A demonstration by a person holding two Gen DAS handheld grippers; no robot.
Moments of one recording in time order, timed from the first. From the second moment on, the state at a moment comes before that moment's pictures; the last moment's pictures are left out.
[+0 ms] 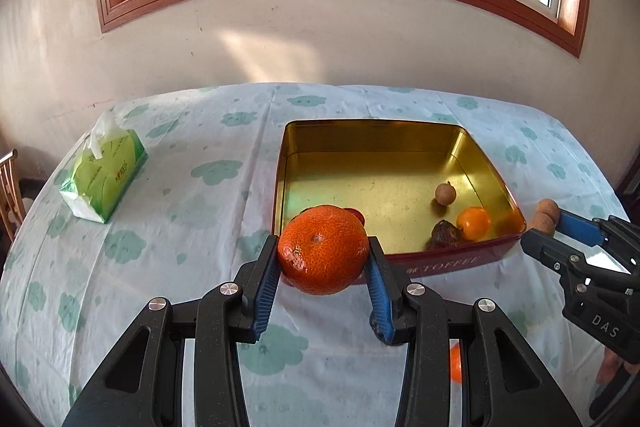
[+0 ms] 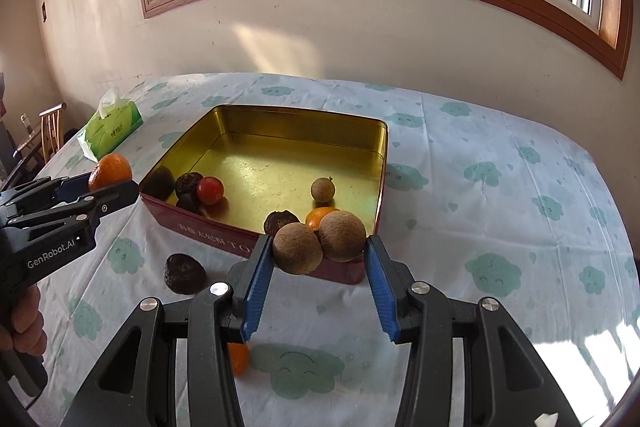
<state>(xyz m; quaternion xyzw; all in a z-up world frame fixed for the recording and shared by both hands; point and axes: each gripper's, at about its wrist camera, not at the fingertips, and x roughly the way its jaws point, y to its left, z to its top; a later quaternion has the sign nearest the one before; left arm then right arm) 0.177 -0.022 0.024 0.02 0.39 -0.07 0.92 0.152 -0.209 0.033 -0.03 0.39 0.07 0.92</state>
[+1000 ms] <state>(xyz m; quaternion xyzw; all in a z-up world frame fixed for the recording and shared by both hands) 0.240 -0.037 -0.021 0.04 0.44 -0.06 0.90 0.214 -0.200 -0.005 -0.03 0.43 0.07 0.90</state>
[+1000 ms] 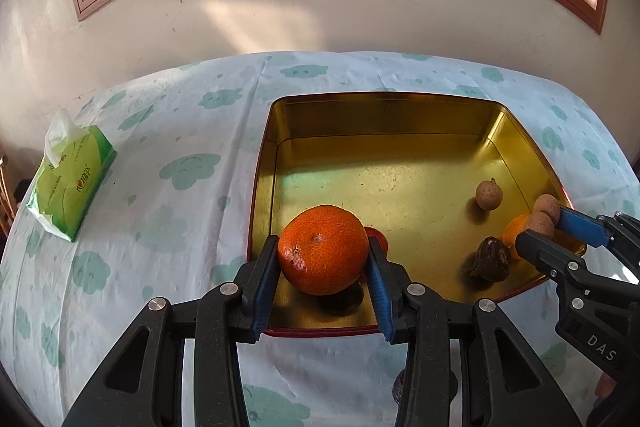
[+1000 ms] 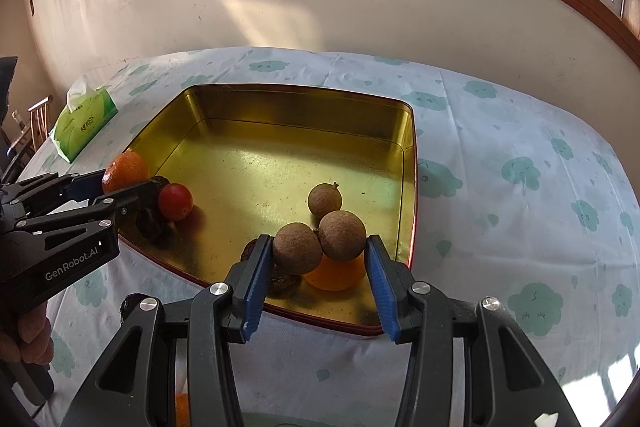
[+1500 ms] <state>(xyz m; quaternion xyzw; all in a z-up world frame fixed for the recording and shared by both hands) 0.233 -0.040 -0.019 0.04 0.44 -0.06 0.89 0.210 -0.198 -0.001 -0.03 0.43 0.07 0.90</state>
